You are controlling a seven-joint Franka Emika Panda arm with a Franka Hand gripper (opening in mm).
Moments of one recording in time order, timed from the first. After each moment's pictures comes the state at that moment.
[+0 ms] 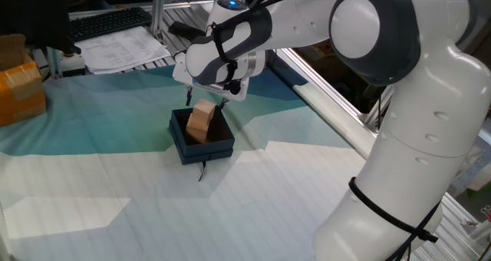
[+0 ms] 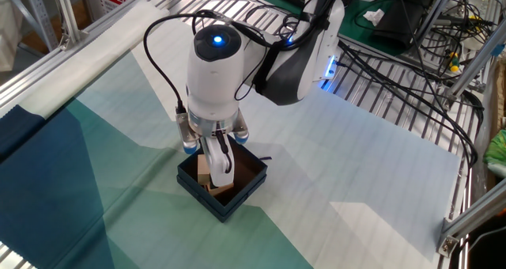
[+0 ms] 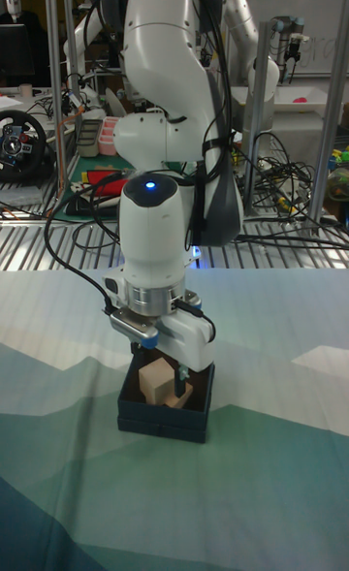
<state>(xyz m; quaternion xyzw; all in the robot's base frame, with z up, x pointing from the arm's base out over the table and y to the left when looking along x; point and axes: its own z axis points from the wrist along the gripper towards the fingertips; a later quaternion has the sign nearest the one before) 0.547 -0.011 0.153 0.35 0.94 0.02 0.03</state>
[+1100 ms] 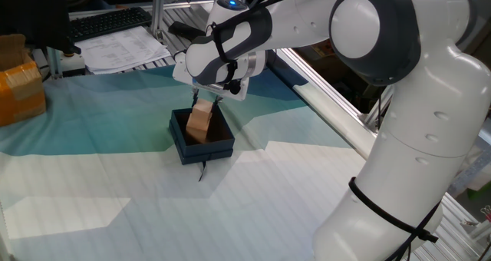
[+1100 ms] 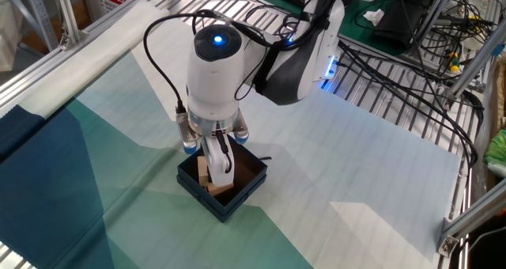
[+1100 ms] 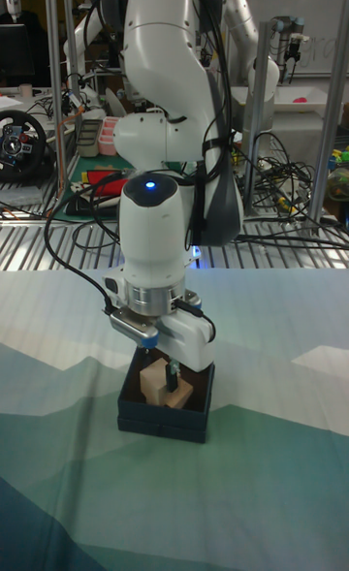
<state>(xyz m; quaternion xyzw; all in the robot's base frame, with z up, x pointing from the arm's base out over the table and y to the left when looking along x) 0.547 -0.011 0.153 0.35 0.94 0.02 0.03</state>
